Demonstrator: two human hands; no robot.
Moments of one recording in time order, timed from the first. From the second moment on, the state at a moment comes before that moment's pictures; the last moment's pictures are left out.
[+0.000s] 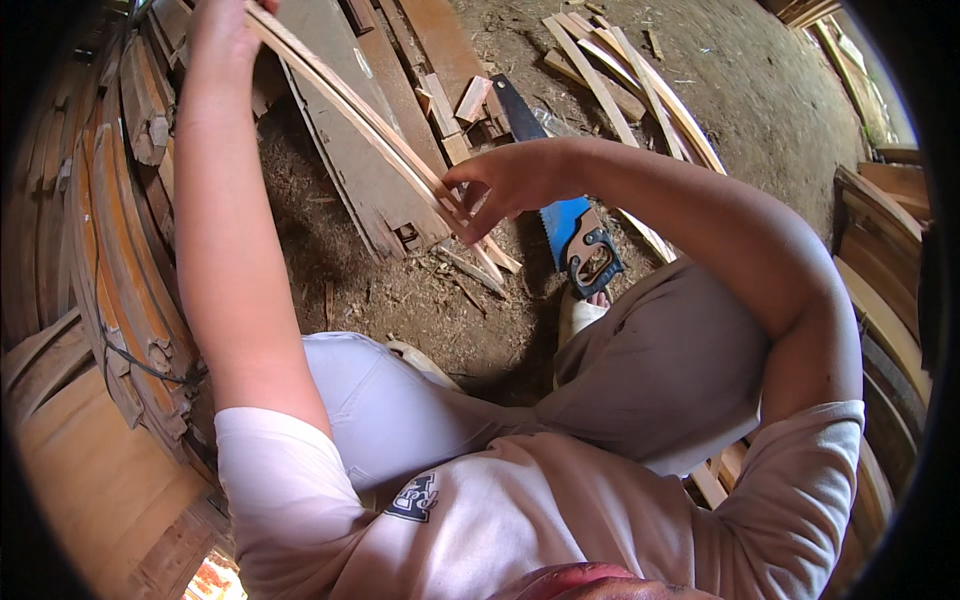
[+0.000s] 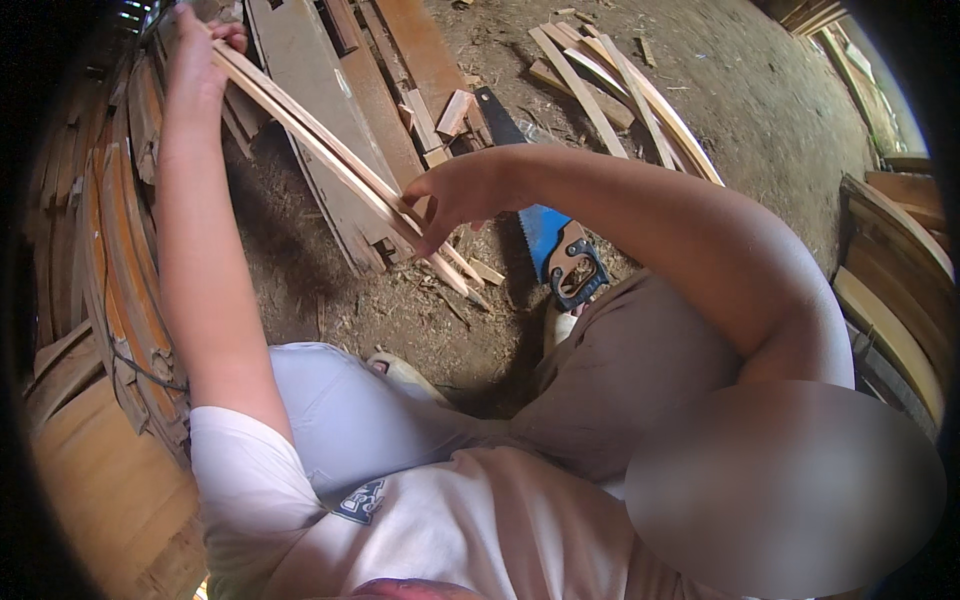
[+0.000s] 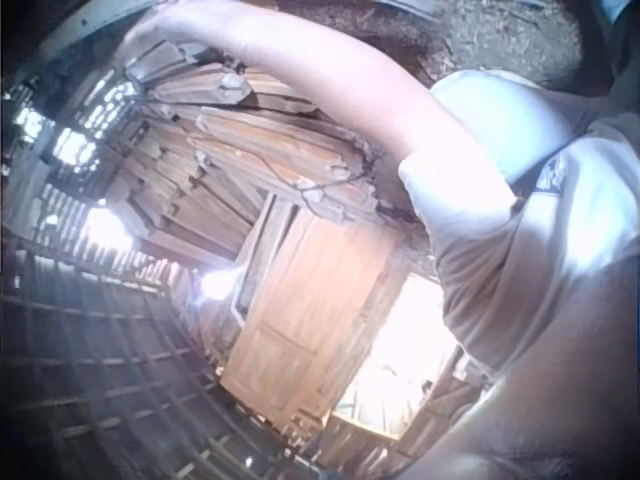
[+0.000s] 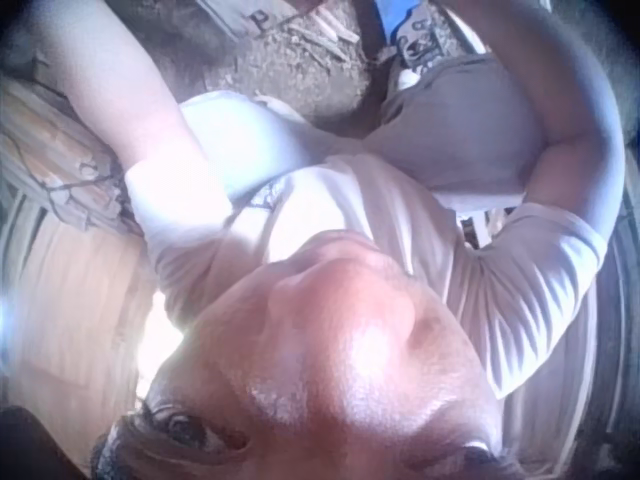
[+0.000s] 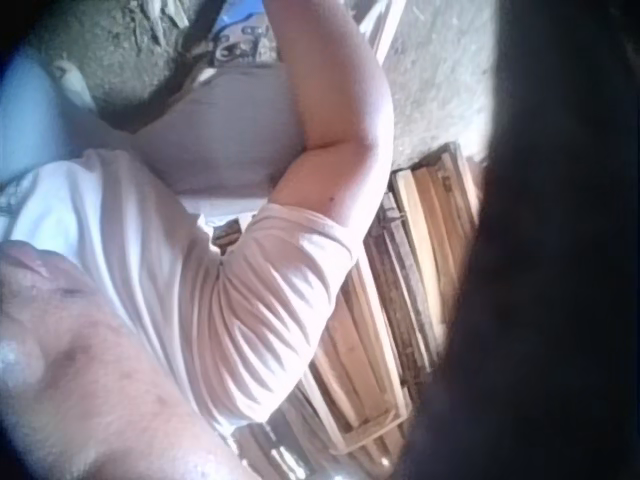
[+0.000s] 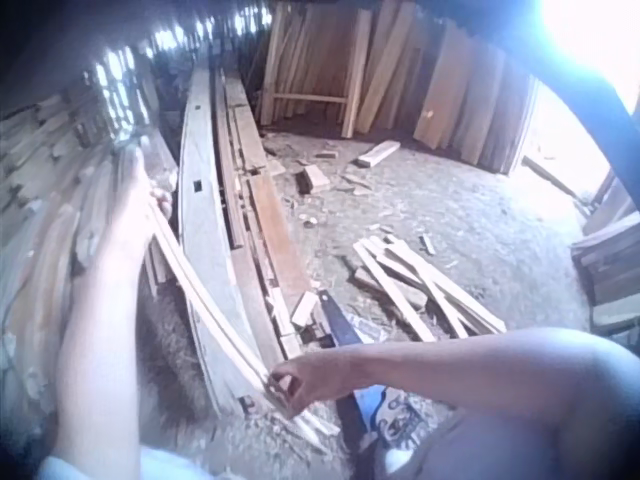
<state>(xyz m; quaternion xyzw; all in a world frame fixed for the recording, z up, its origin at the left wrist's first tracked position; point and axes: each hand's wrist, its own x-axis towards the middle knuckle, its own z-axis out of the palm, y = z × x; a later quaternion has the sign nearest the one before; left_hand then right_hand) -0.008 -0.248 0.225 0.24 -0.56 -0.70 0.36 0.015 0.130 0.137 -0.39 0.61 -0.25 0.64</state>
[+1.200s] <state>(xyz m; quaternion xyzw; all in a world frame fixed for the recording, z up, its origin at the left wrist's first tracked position) 0.086 -0.382 0.201 0.44 -0.40 -0.66 0.46 0.000 0.120 0.142 -0.19 0.64 -0.40 0.62</state>
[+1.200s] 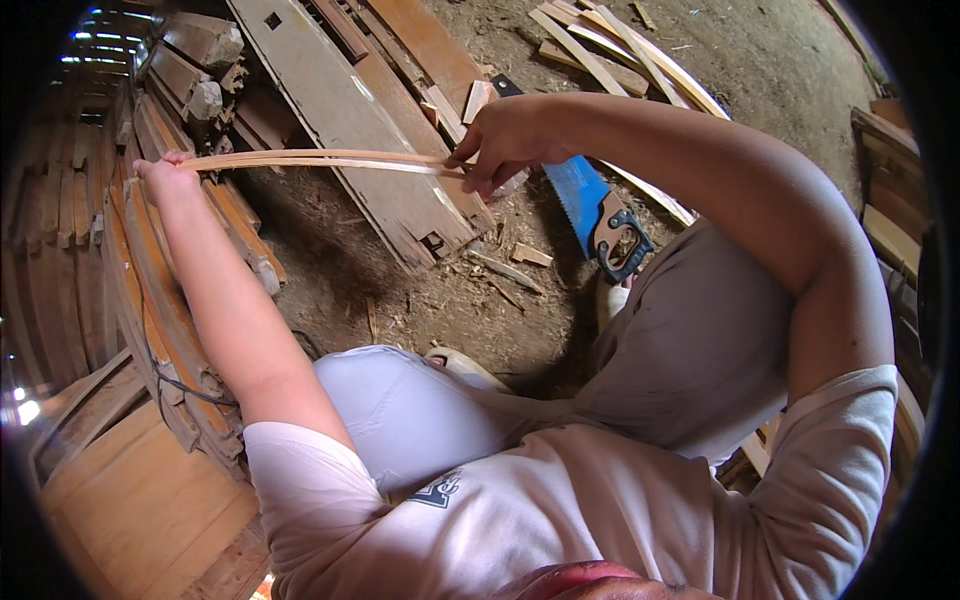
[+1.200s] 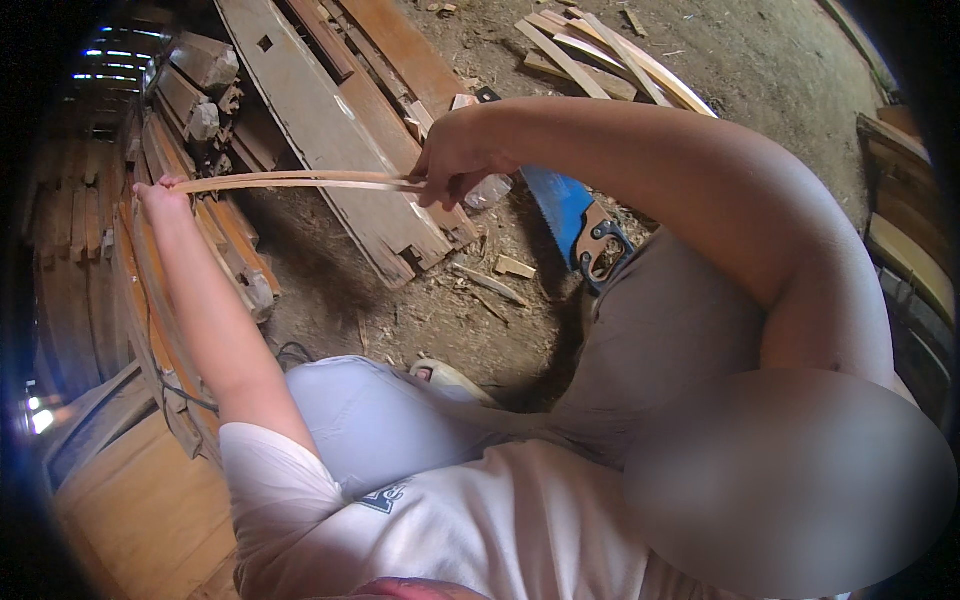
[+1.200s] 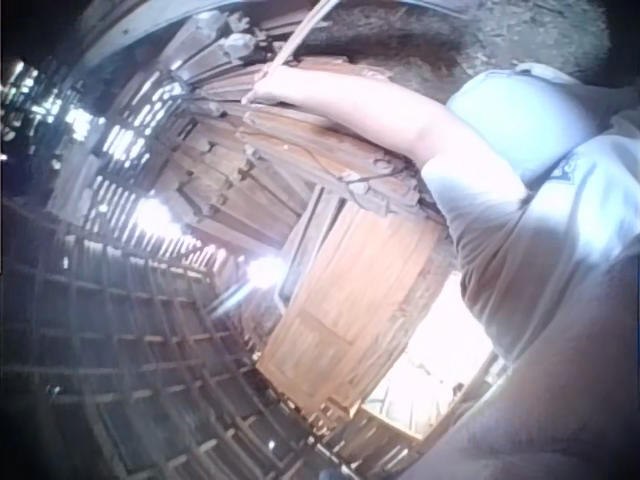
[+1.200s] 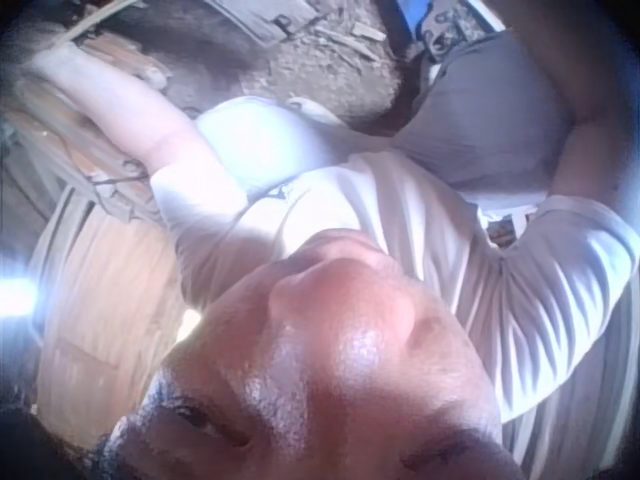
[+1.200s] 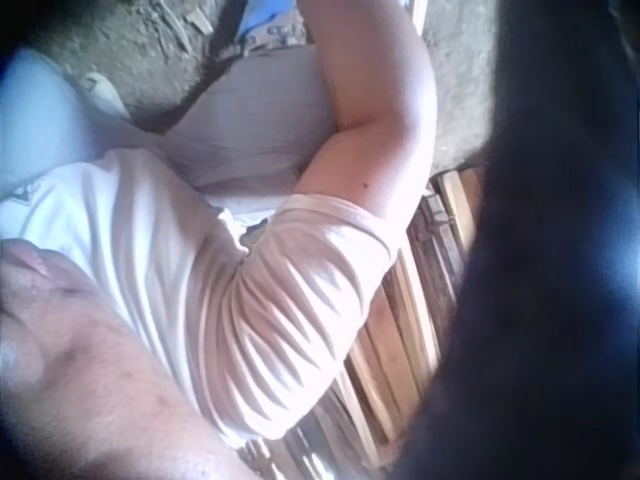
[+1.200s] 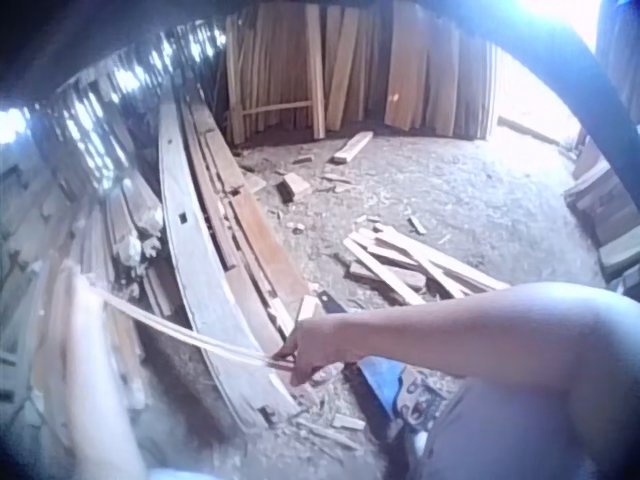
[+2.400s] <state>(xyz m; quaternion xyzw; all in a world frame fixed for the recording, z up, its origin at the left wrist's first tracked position) 0.152 -0.451 0.222 0.36 -0.29 -0.75 0.47 -0.005 0.127 0.186 -0.22 0.51 -0.62 0.55</state>
